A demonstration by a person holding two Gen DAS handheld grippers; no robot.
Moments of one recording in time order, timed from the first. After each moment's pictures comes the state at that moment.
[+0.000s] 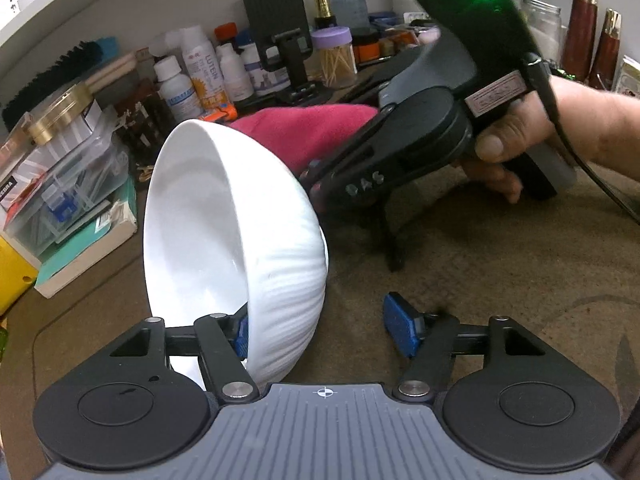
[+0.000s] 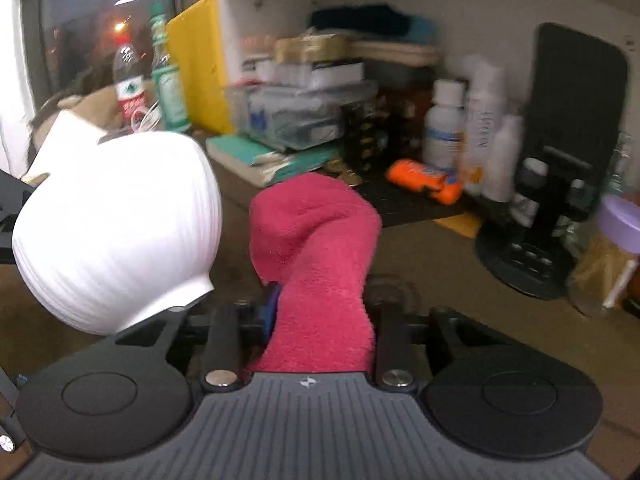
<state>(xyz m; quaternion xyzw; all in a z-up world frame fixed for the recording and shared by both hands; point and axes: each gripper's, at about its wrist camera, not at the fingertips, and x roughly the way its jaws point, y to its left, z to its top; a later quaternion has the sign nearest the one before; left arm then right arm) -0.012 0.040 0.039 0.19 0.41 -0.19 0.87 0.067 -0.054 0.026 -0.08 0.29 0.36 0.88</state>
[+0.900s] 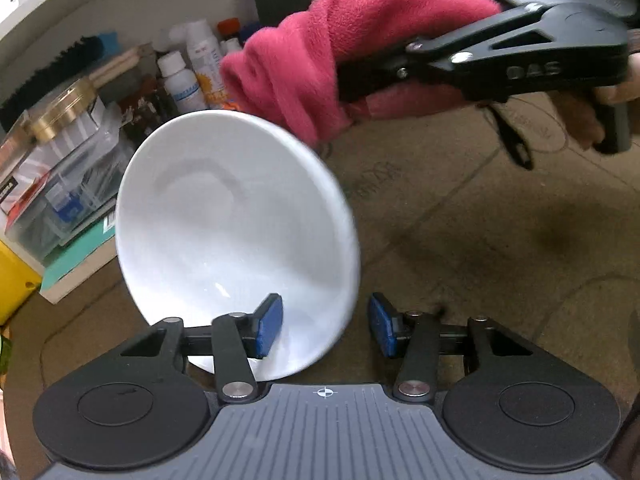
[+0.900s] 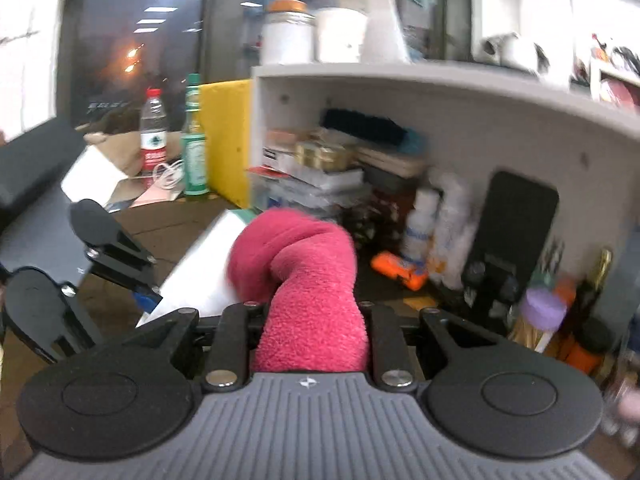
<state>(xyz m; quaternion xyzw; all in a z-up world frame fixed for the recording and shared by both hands) -0.001 0.068 0.047 0.20 0.41 -0.19 0.87 0.022 -0.086 0.076 -0.09 0.20 0.35 0.91</state>
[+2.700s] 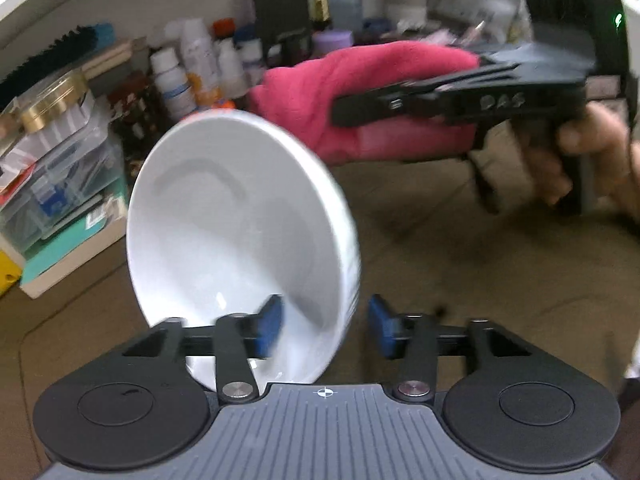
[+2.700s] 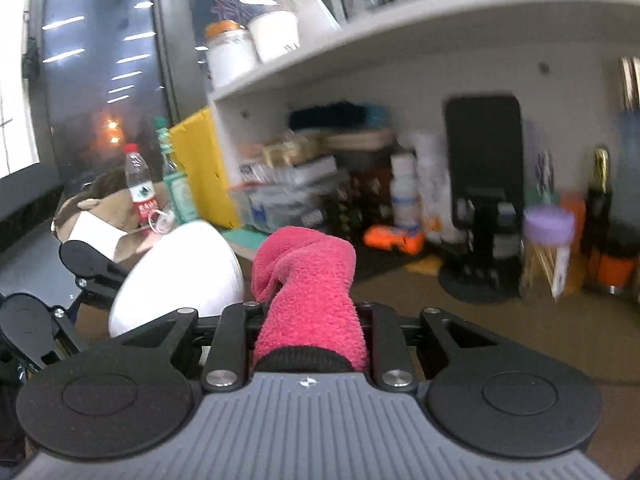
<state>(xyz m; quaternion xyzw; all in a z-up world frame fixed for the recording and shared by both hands) -0.001 0.059 0.043 0.18 0.42 -0.21 0.86 0.035 -0.117 0.043 0.05 0.22 0.36 0.90</state>
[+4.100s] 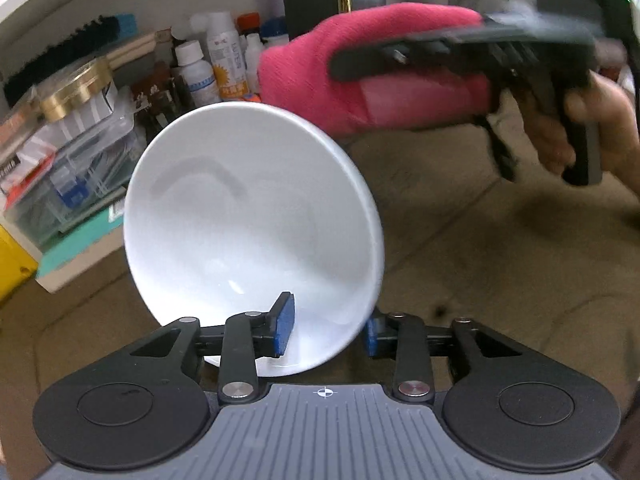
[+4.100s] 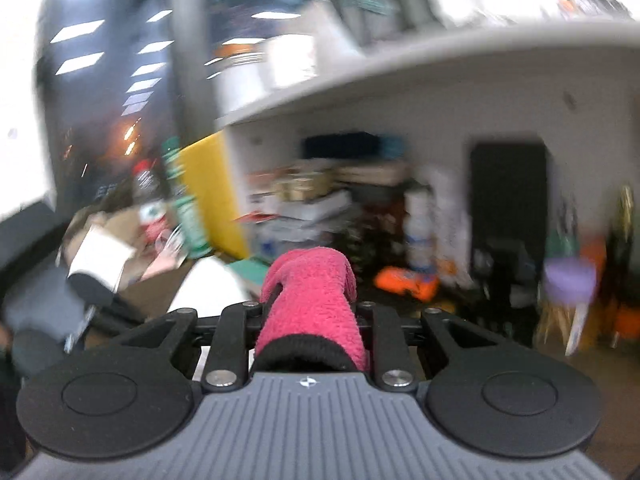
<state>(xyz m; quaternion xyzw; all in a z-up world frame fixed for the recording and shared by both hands) 0.006 0.068 0.047 0.18 0.42 -0.18 0.87 0.065 -0.109 0.052 0.10 0.20 0.37 0.90</state>
